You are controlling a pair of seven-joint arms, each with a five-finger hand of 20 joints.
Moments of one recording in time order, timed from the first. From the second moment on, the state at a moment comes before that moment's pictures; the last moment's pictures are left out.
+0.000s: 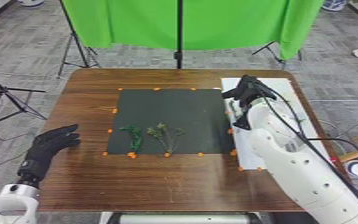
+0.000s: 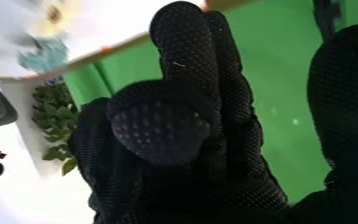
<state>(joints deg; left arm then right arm) 126.1 -57.2 -103.1 -110.5 64.9 4.7 7.5 -72.0 -60.9 60.1 -97.6 -126.9 -6.0 40.1</state>
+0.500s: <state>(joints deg) 126.0 -56.9 -103.1 -110.5 64.9 4.6 7.5 -73.3 -60.5 59.6 -95.5 -129.5 -7.6 42.1</state>
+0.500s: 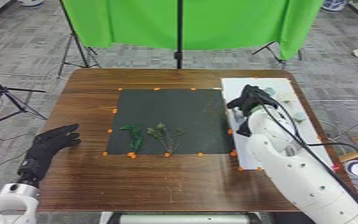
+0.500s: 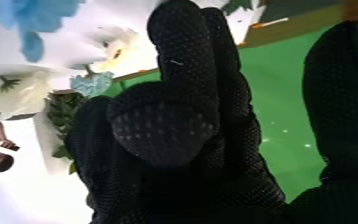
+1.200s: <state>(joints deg) 126.2 -57.1 -103.3 -110.6 64.9 4.5 7.5 -75.9 -60.3 56.2 -95.3 -136.4 -4.8 41.9</state>
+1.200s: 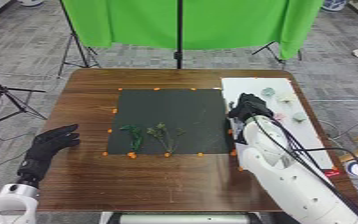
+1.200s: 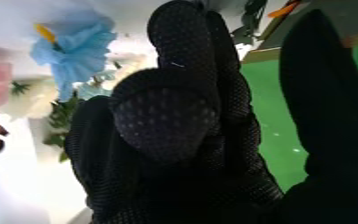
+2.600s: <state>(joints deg) 126.9 -57.4 -103.8 -111.1 64.9 4.4 6.7 -86.1 -63.0 63.9 -112.4 -115.2 14.5 36.7</state>
